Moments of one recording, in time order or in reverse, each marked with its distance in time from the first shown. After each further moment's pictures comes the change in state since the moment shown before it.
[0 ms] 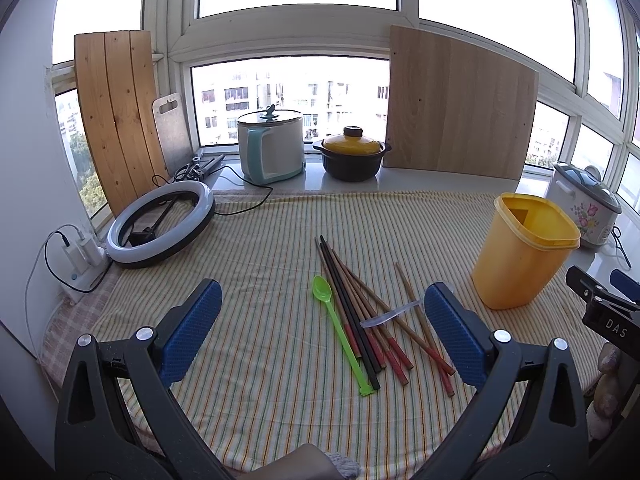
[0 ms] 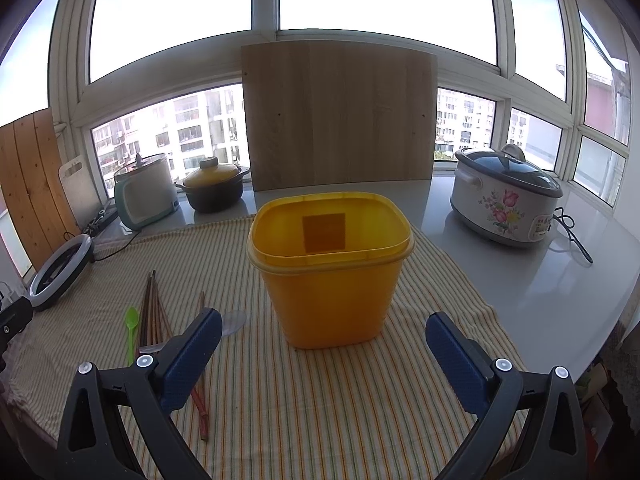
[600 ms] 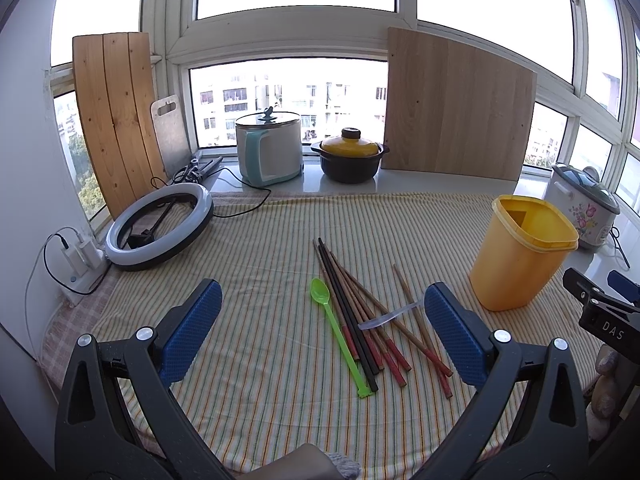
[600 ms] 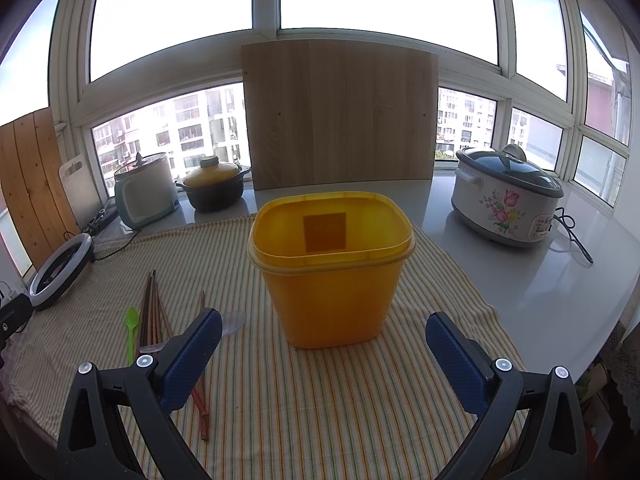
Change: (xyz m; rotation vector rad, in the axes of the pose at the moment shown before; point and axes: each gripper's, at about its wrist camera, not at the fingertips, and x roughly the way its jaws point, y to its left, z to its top) left arm -0.001 -0.006 0.003 0.001 -0.005 -0.004; right arm 0.000 0.000 0.001 -0.001 0.003 0.002
